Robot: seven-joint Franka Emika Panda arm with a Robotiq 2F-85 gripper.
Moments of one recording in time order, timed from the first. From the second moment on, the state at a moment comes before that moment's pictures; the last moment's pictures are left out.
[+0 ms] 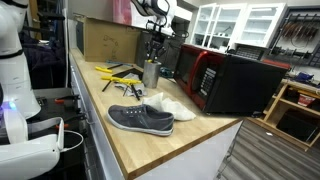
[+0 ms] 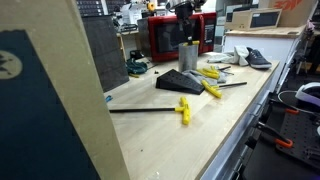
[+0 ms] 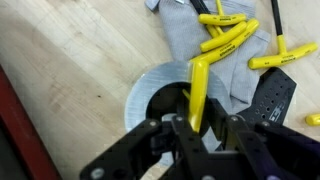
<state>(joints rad) -0.02 0.32 0.02 -1.67 -0.07 1.78 -0.76</state>
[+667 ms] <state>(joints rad) -0.02 0.28 0.03 -1.67 -0.07 1.78 -0.76</state>
